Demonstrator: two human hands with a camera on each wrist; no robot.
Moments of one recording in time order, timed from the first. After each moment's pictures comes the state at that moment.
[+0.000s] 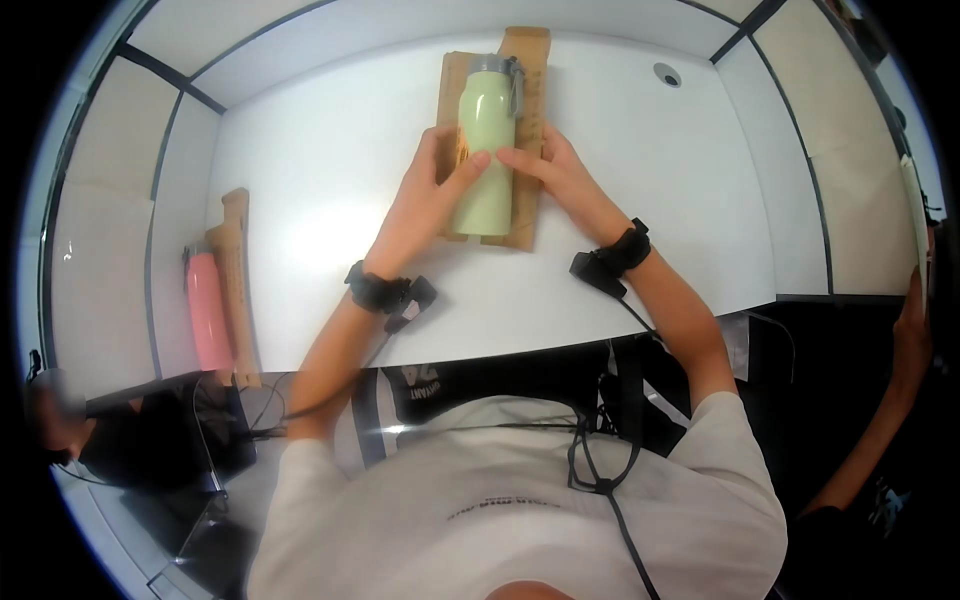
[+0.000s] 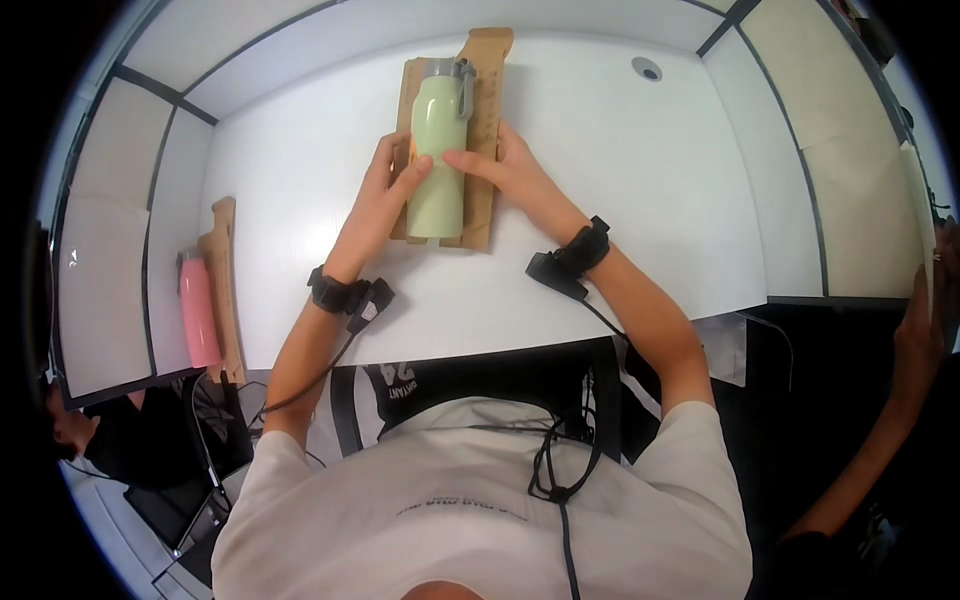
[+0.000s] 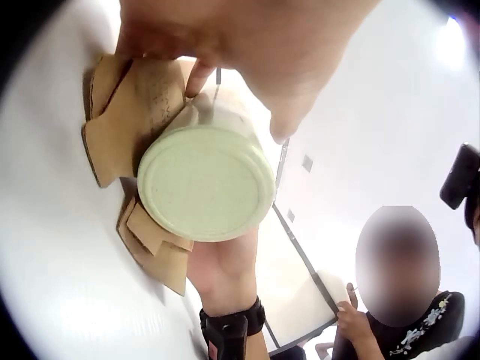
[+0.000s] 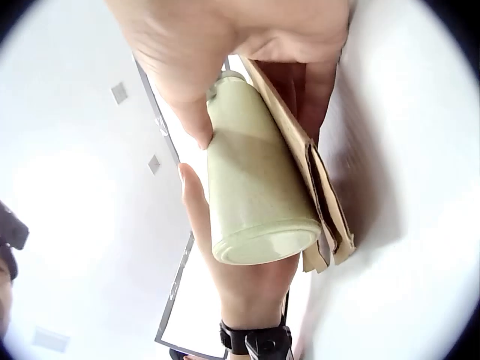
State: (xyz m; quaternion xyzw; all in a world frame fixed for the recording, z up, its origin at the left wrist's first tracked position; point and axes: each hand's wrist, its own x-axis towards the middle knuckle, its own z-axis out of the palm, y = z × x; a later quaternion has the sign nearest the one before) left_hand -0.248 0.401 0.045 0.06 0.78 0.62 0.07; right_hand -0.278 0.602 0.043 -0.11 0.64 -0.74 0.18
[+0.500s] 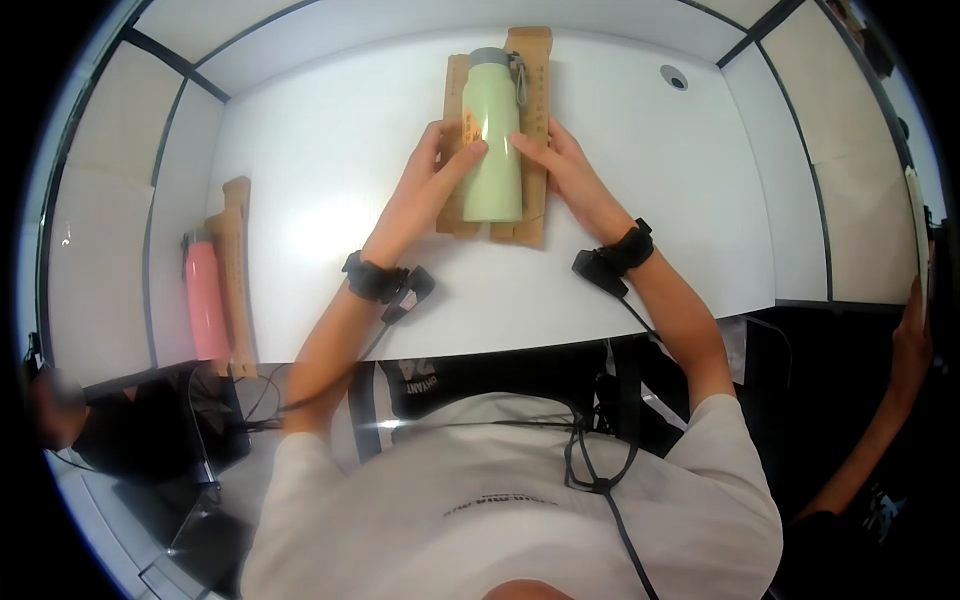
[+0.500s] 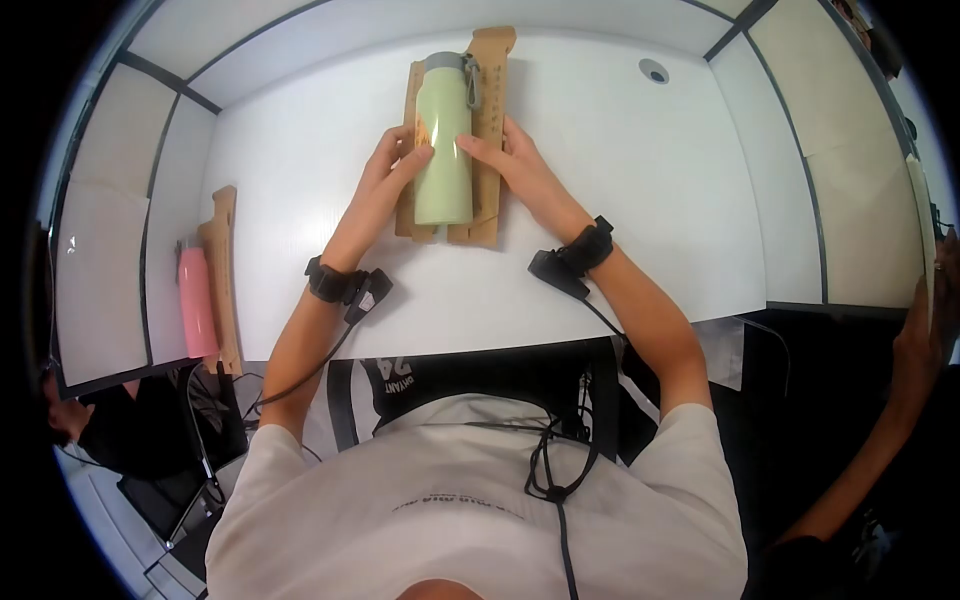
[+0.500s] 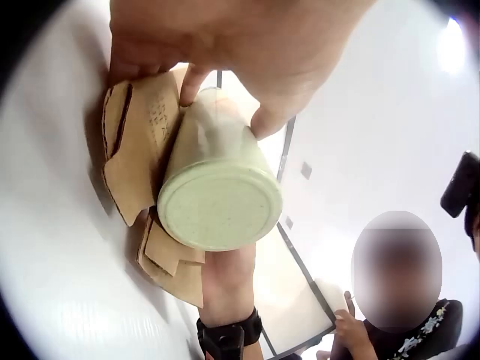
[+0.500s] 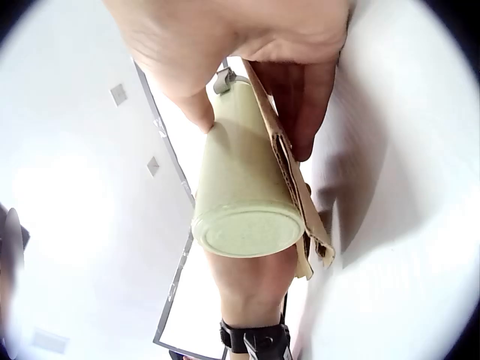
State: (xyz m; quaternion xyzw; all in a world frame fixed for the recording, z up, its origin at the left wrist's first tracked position) left_hand -0.255 0.397 0.035 0.05 0.74 0.67 0.09; right_hand -0.280 0.604 0.035 -0.08 0.64 -0.74 0.18
